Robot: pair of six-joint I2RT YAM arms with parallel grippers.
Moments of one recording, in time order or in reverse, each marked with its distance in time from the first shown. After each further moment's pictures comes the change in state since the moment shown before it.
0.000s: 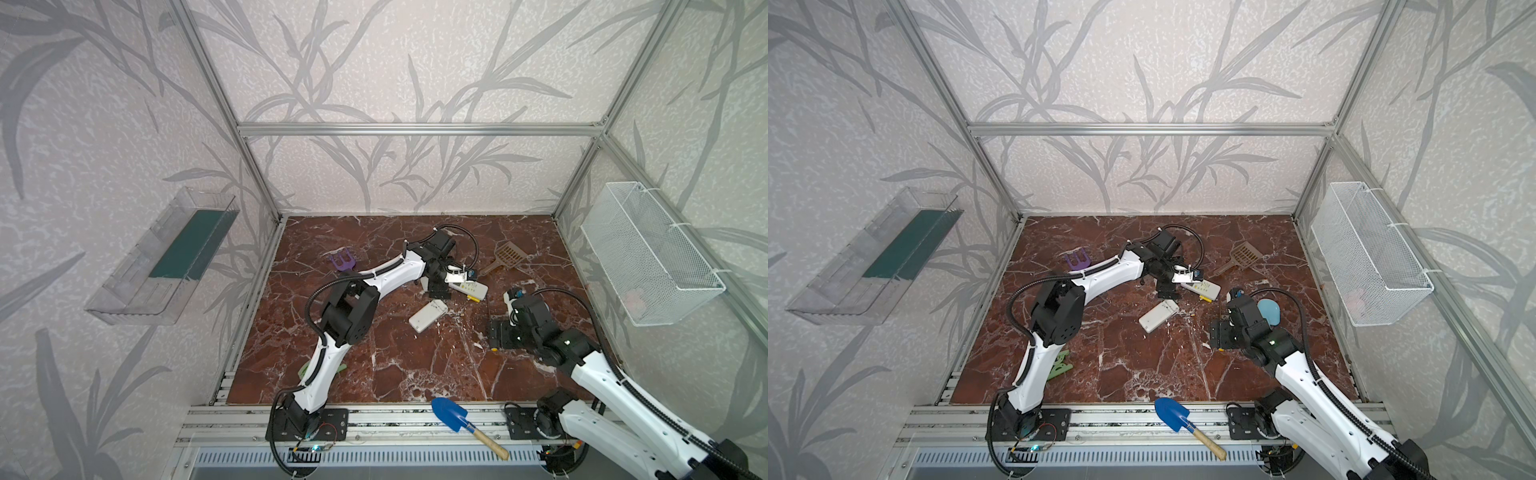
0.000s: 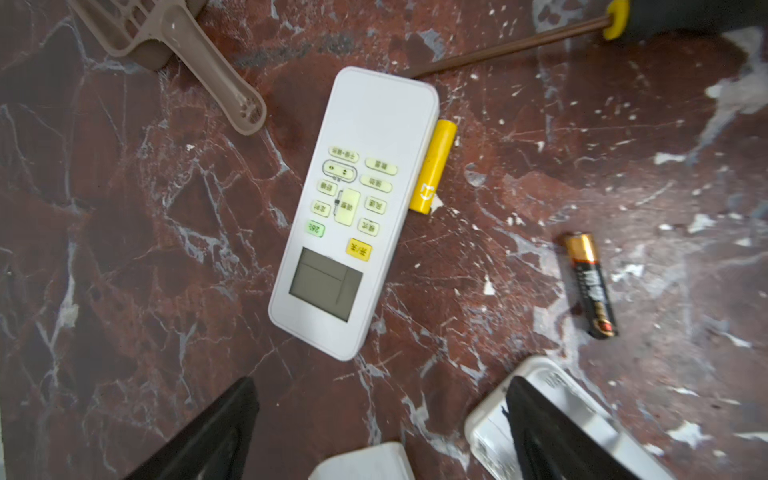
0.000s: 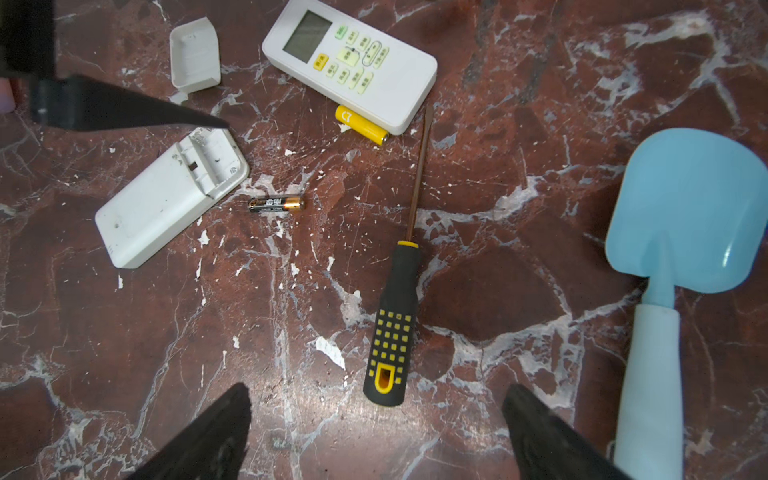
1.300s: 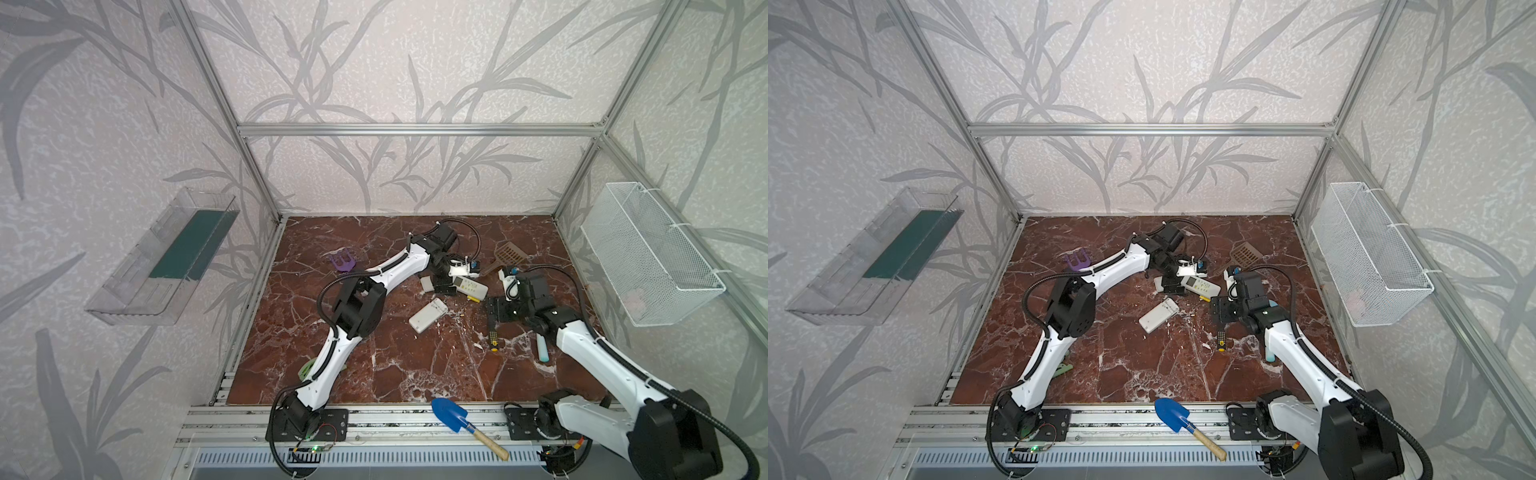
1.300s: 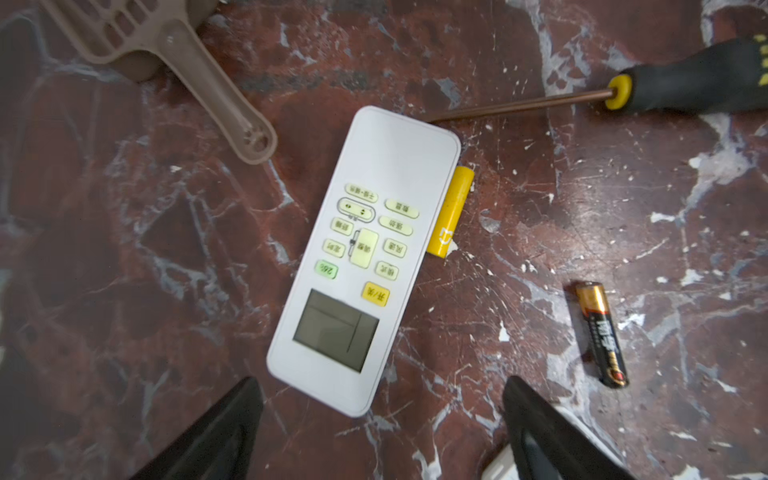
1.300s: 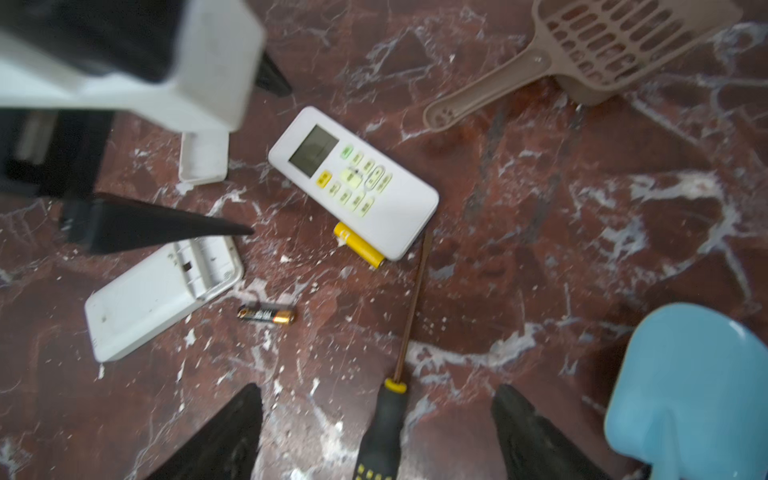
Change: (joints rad) left arm 0.031 0.066 0.156 -0.104 0.117 -0.080; right arm -0.237 0.337 0.092 0.332 -0.180 -0.286
